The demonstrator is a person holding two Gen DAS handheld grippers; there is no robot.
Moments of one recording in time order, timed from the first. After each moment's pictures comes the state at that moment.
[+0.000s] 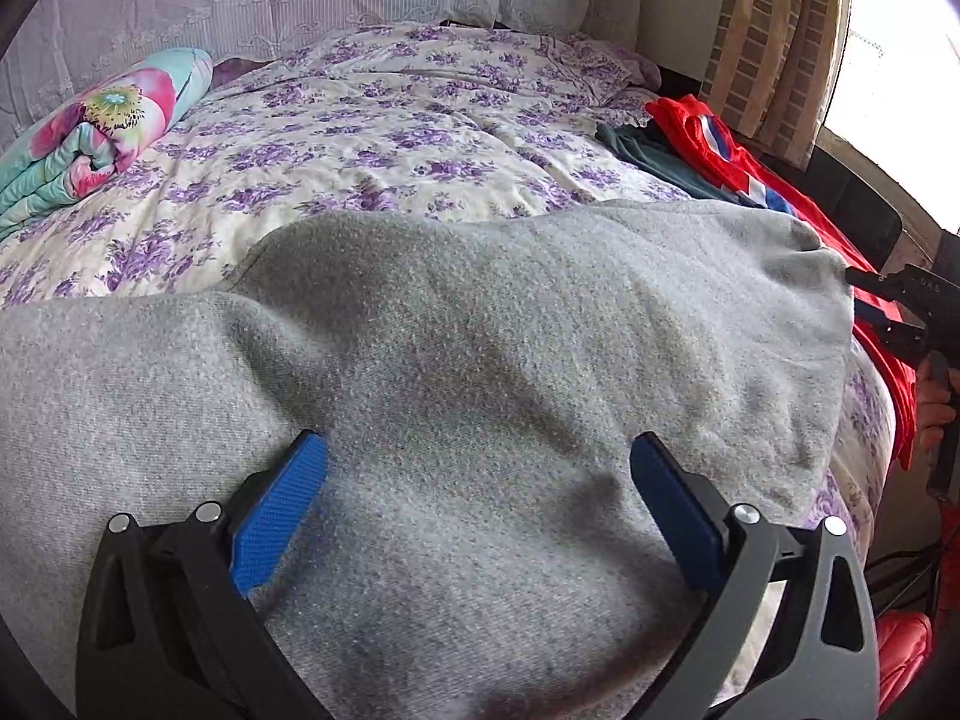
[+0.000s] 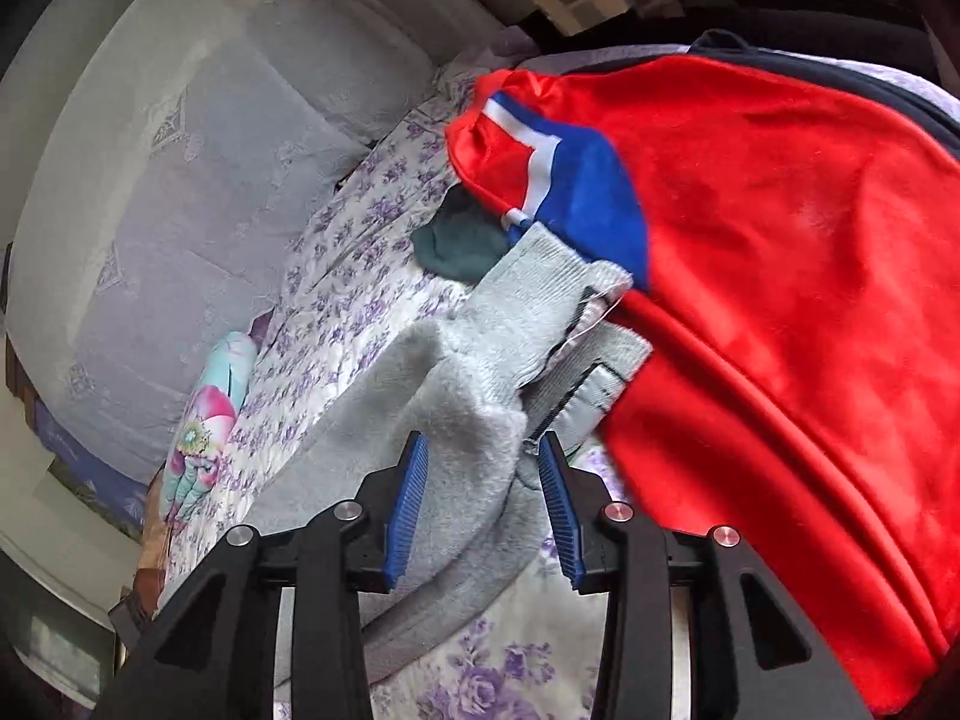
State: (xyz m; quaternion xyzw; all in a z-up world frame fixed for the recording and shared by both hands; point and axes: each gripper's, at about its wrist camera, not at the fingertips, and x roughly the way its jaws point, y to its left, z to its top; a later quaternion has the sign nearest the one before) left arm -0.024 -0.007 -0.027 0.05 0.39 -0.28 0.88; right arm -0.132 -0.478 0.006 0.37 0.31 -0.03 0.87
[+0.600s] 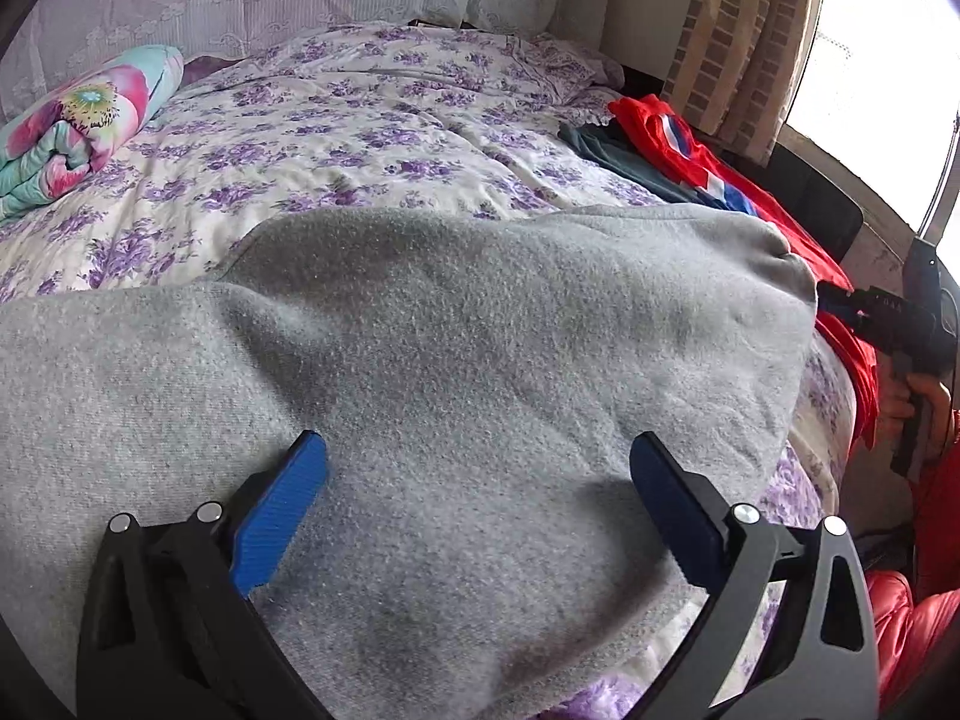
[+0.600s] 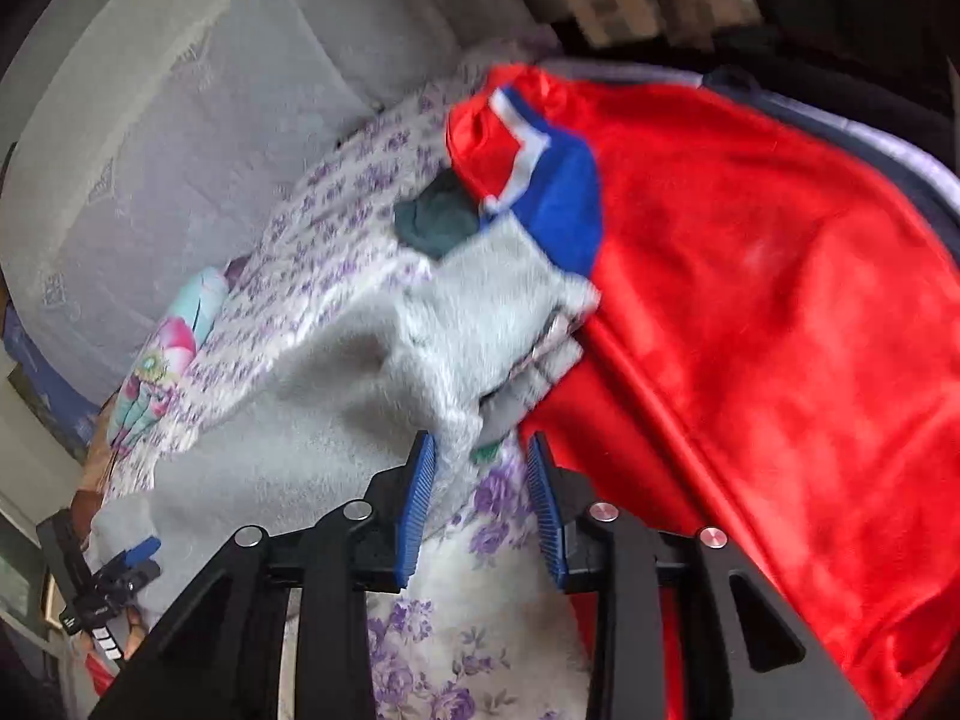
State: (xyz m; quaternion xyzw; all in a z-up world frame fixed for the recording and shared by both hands) left arm -0.034 0.004 -0.020 0.04 0.39 -0.33 0.86; right arm -0.178 -0.494 0.039 0.24 0.27 -0.10 0.93
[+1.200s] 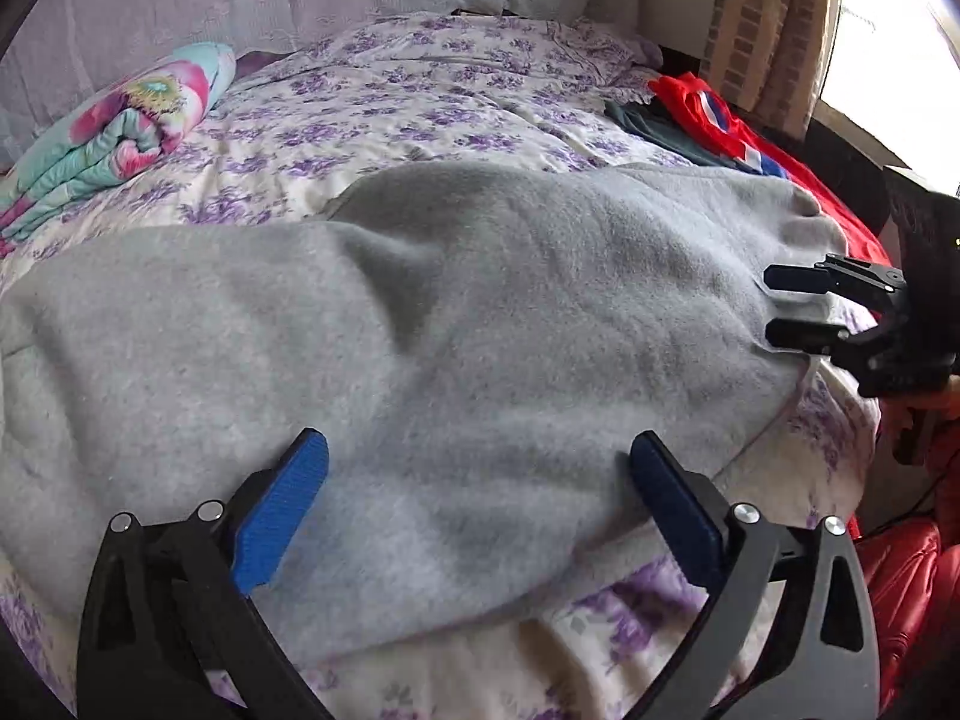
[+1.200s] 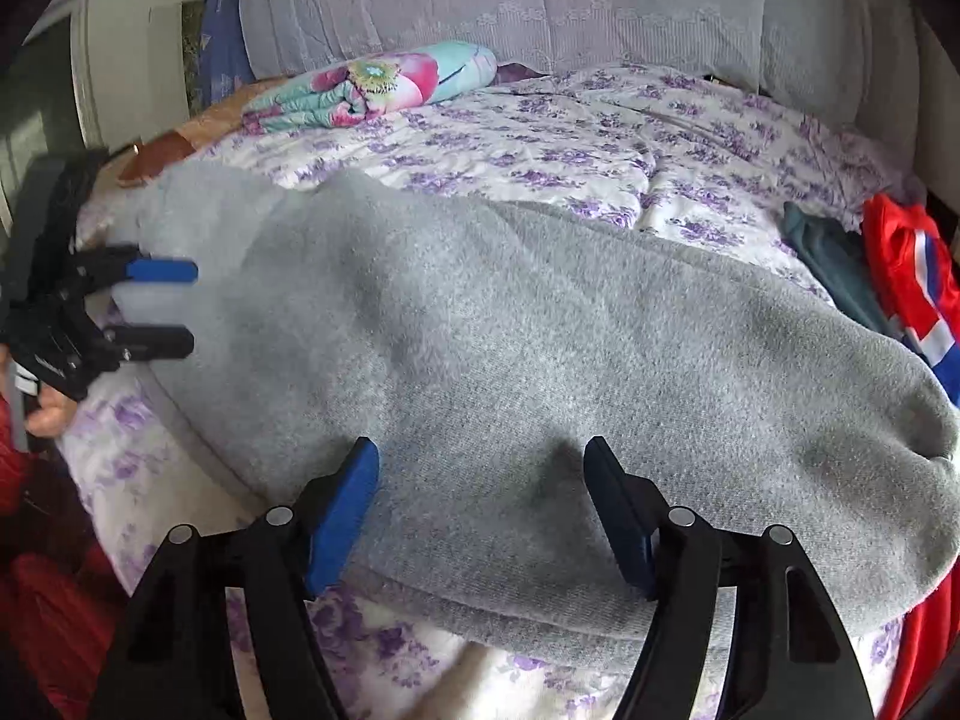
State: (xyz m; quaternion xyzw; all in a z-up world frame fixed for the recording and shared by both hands) left arm -0.063 0.055 -0.016 0.06 0.40 -0.27 0.88; right arm -0.105 -0.286 0.039 -0.02 0.37 0.20 0.91
